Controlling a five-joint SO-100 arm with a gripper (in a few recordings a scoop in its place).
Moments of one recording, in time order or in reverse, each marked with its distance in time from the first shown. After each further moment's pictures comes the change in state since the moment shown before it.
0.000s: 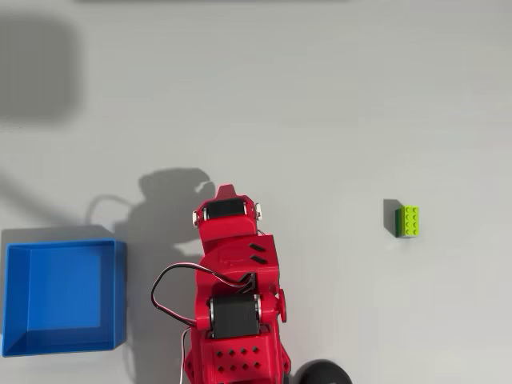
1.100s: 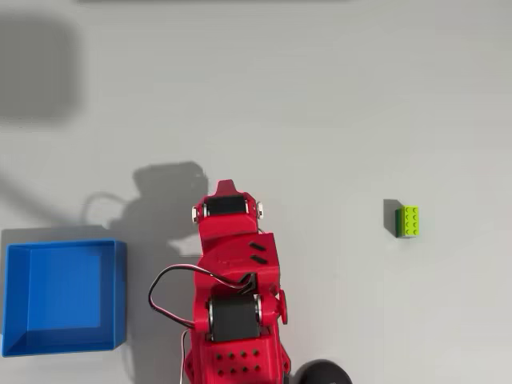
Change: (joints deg) arm -0.3 -0.7 -5.3 0.2 3.9
